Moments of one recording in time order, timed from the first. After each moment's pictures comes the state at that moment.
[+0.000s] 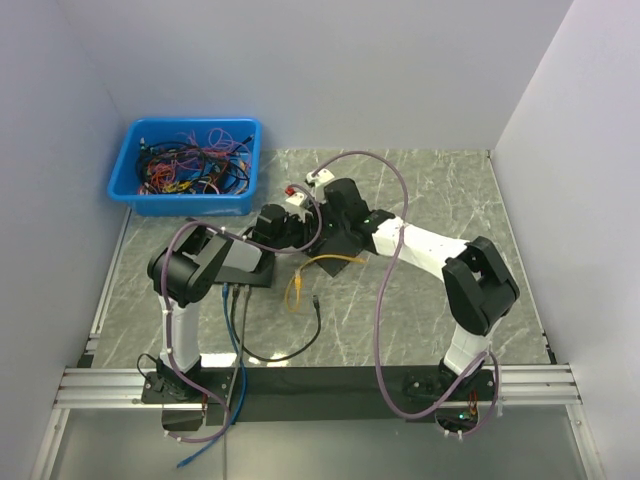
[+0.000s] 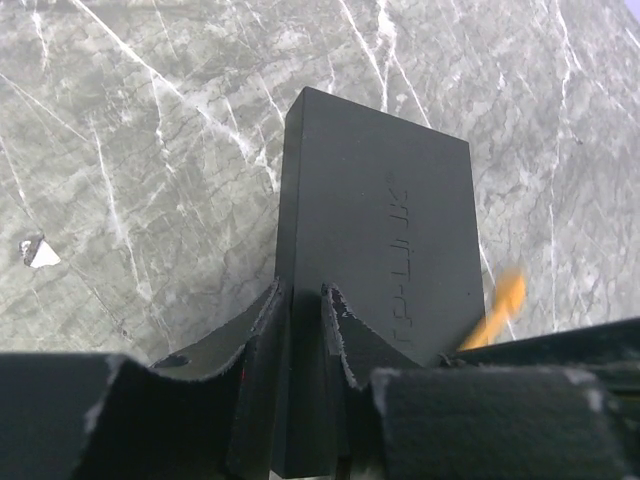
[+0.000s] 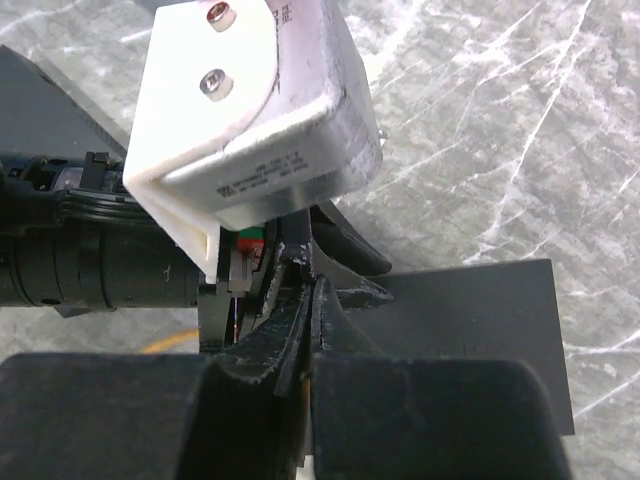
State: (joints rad) left arm -0.53 2.01 0.91 0.73 0.40 -0.31; right arm 0.68 1.76 1.24 -0.08 -0.02 0.07
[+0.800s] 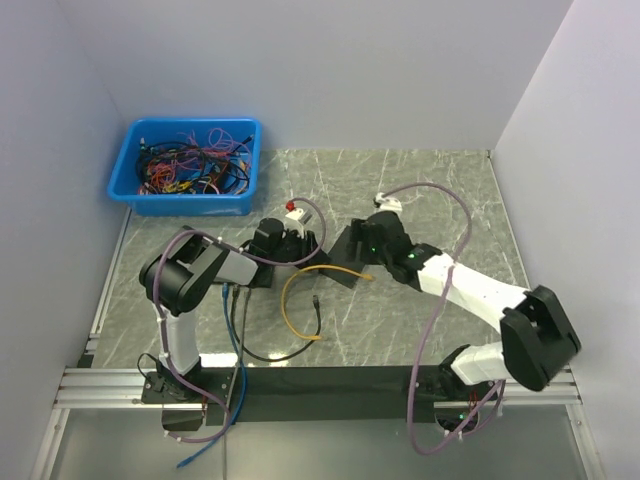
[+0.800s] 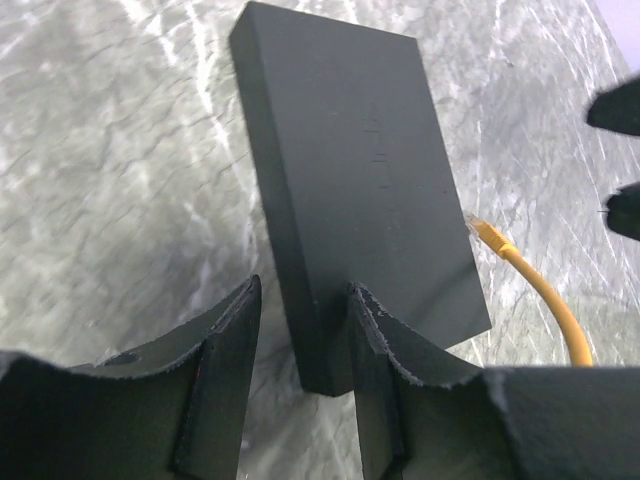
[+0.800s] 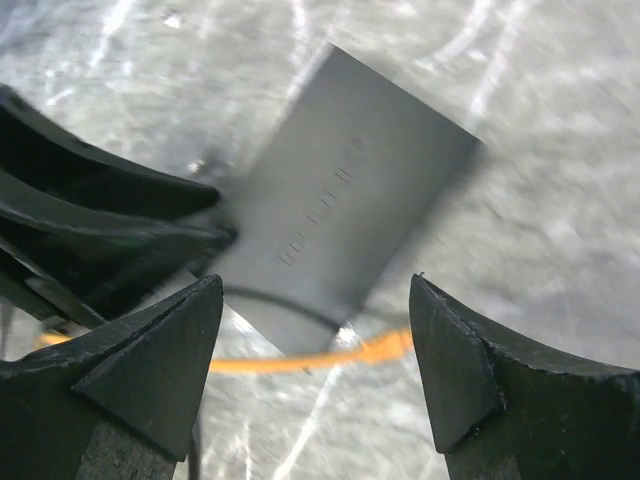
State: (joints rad) left arm -0.56 1.93 0.77 0.76 0.47 -0.40; right arm 0.64 1.36 0.82 -0.16 0.25 0.55
